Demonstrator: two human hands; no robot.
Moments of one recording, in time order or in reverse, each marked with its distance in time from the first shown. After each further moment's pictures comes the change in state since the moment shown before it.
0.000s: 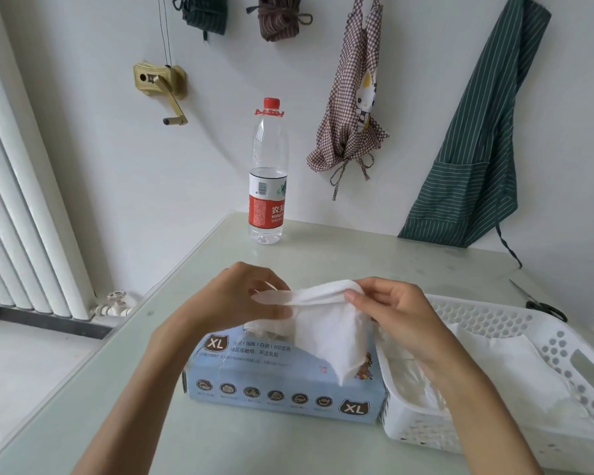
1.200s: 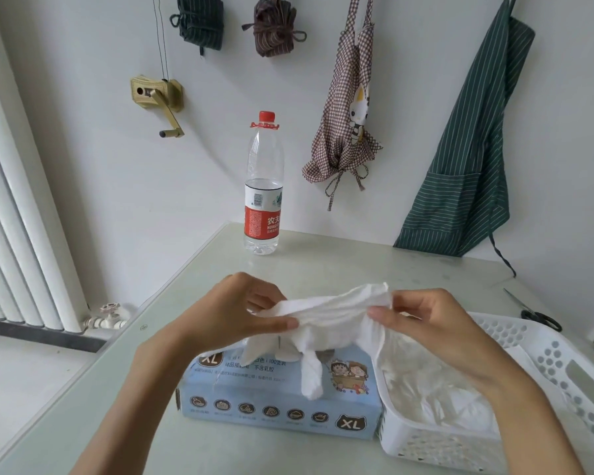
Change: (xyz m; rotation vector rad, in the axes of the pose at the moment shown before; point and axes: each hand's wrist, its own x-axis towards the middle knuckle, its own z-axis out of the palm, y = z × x) left_hand -0.003 0.005 0.000 -0.036 0.009 0.259; right_hand -0.013 -0.015 -0.040 -0.119 -0.115 -0.079
